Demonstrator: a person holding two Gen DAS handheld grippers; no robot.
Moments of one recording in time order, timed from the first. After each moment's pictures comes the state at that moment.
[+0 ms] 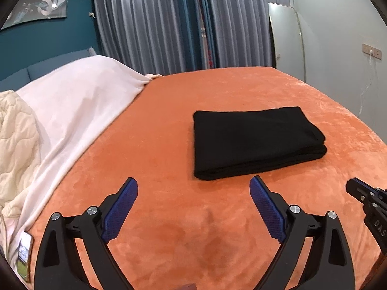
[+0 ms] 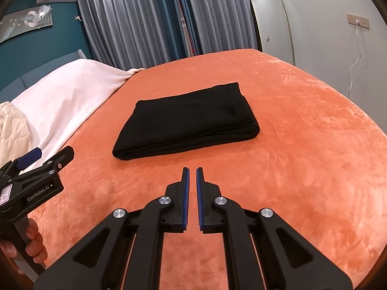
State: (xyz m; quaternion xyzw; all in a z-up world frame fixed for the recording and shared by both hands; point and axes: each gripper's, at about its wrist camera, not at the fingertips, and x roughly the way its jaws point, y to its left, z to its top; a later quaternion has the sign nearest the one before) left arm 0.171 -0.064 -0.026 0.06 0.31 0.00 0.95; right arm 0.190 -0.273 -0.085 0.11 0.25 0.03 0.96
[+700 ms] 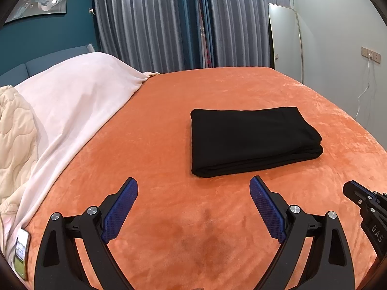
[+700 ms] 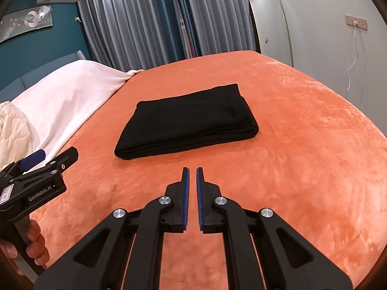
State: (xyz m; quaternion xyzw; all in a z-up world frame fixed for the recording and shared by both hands) left arm 0.166 -0.059 -0.025 0.05 0.31 0.00 0.95; right arm 0.180 -0.265 -0.082 0.11 0.25 0.03 0.96
